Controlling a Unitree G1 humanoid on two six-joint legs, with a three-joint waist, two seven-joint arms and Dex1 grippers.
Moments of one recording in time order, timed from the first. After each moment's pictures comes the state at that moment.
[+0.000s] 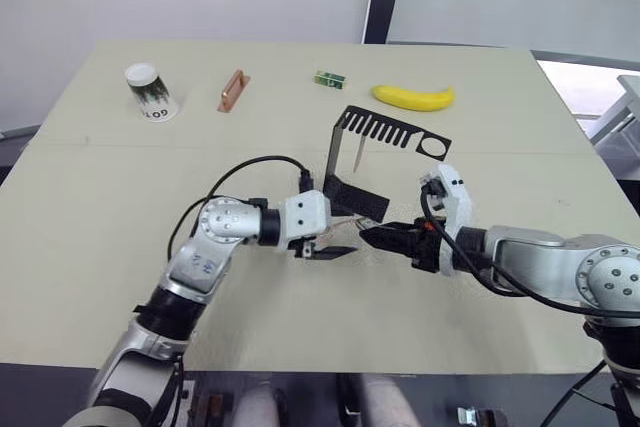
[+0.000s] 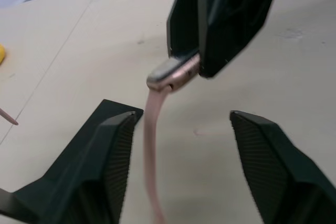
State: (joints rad) left arm -0.56 0.47 -0.27 -0.08 -0.10 0.19 -1.01; right arm -0.46 -0.89 0.10 -0.45 1.78 1.00 -0.29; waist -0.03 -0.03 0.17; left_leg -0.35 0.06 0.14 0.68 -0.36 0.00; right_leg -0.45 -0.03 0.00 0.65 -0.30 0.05
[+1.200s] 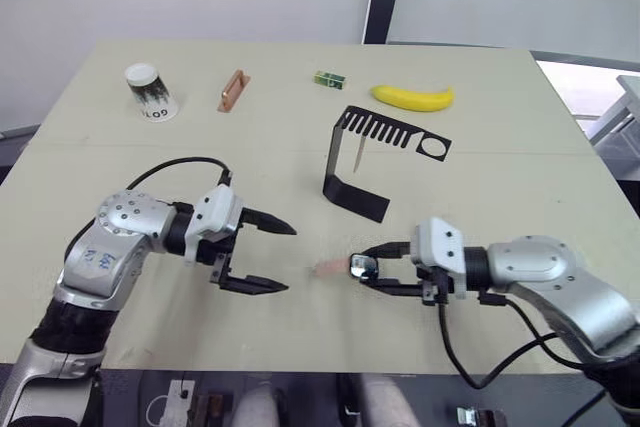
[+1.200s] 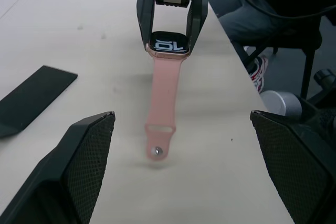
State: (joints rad) left arm -0.41 0.81 -0.05 -0.18 -0.46 0.34 -1.36; right arm -0.31 -0.83 0.28 -0.46 0.45 0.42 0.93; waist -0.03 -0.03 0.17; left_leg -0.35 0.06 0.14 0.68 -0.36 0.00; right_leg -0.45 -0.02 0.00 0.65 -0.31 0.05
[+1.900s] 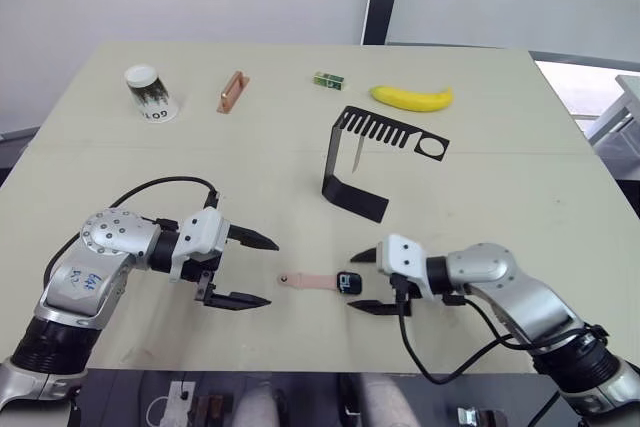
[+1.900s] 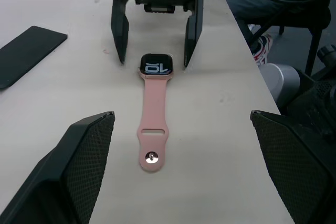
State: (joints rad) left arm -0.33 0.83 -0.04 -0.18 -0.44 0.29 -1.33; right arm -0.32 -0.76 0.31 -0.34 0.29 0.41 0.99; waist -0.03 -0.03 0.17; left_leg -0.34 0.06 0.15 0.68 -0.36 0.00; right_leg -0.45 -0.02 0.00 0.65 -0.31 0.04
